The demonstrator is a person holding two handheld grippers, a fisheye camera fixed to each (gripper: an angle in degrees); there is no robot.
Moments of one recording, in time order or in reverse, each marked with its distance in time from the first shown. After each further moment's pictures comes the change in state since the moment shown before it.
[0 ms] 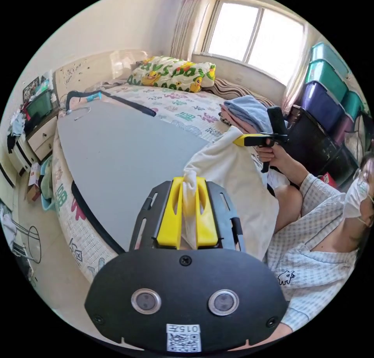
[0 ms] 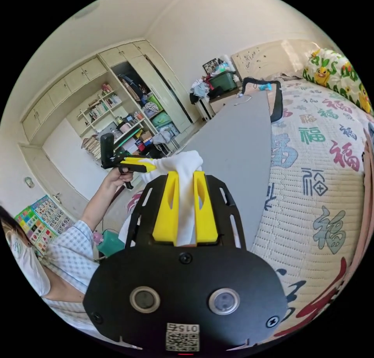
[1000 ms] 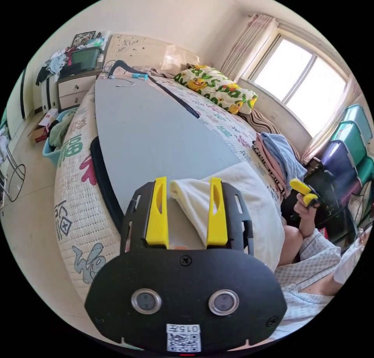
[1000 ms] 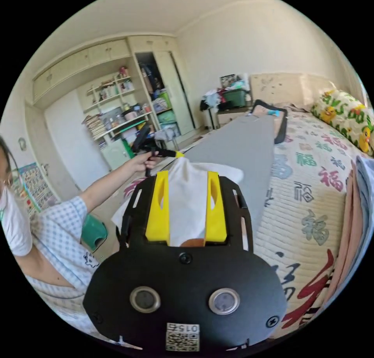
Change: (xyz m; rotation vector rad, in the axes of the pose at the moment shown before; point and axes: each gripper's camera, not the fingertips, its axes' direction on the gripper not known) left arm -0.139 0.130 0.143 0.046 0.049 -0.410; right arm 0.170 -0.007 0.001 0.000 0.166 -0.102
